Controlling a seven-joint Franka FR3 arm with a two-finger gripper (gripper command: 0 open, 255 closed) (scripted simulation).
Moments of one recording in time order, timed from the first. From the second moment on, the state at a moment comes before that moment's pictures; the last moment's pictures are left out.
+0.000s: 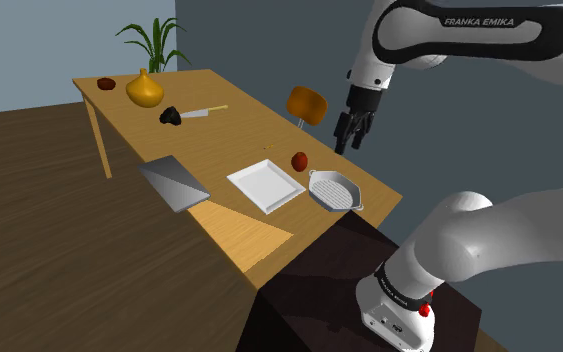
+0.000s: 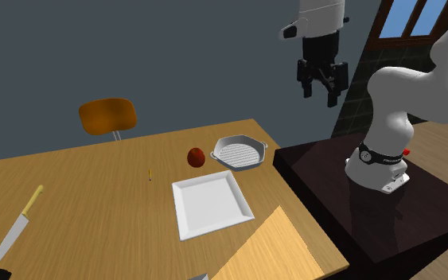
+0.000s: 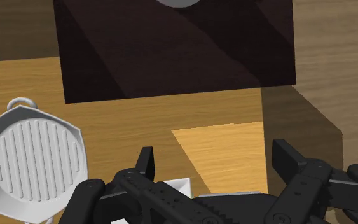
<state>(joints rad) -0.05 -0.64 -0.12 -2.50 0.03 1.64 -0.13</state>
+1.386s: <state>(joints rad) -0.11 0.05 -0.35 -2.29 0.06 2.21 -0.58</state>
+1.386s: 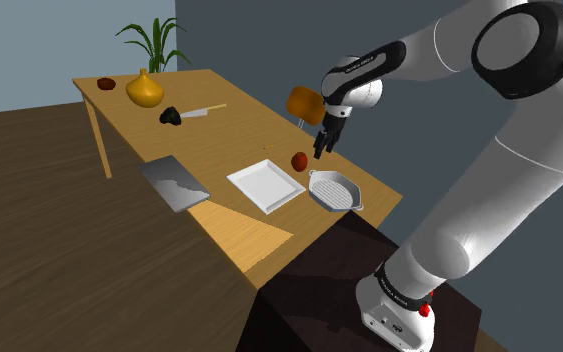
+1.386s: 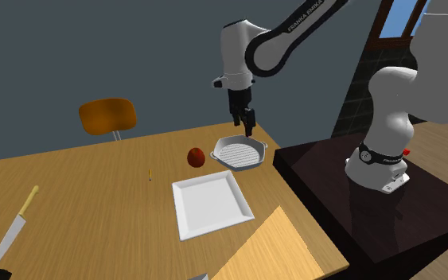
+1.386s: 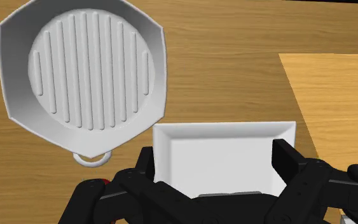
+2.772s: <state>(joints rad) -0.33 0.79 -0.26 -1.58 0.29 2.29 -0.88</state>
